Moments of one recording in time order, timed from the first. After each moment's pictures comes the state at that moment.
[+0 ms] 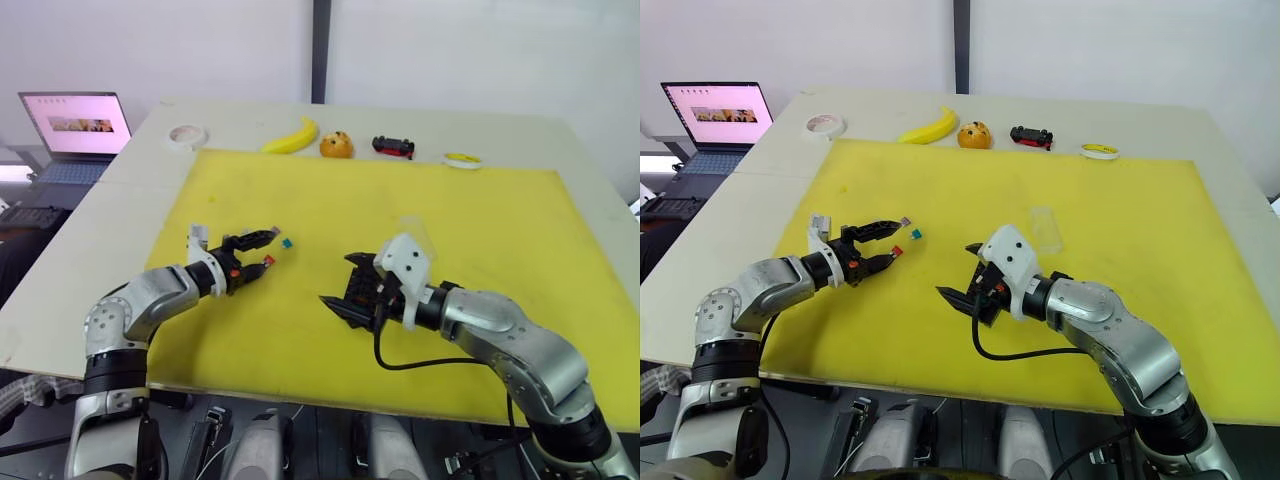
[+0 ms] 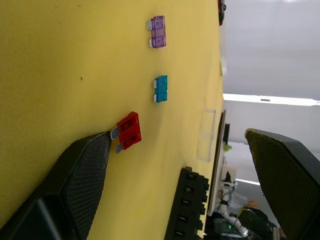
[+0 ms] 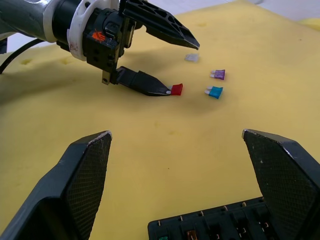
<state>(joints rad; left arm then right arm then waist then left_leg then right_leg) -0.42 0.41 0.28 0.20 -1.98 1.05 0.51 -0.27 -0.56 0.17 -0.66 0.50 0.82 0.50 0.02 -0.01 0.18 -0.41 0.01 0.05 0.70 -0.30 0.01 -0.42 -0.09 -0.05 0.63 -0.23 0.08</state>
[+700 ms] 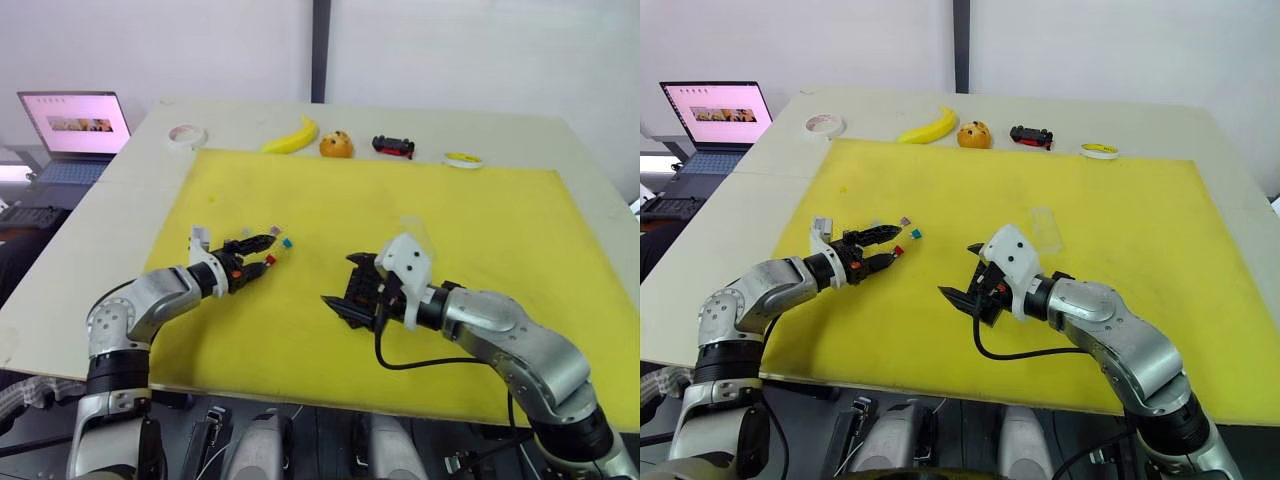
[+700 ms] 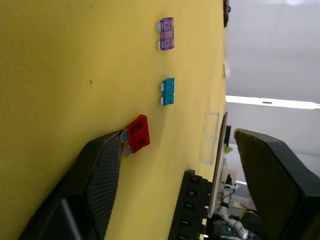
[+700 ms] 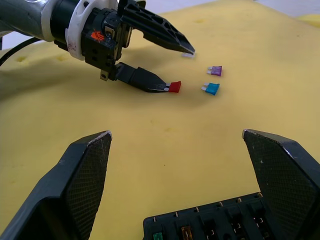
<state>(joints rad) -0.42 0.40 0.27 0.22 -1.97 1.04 0.49 -0.27 -0.57 0.17 -0.67 0.50 0.82 0.50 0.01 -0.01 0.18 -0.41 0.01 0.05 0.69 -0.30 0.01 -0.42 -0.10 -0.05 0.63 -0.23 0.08</state>
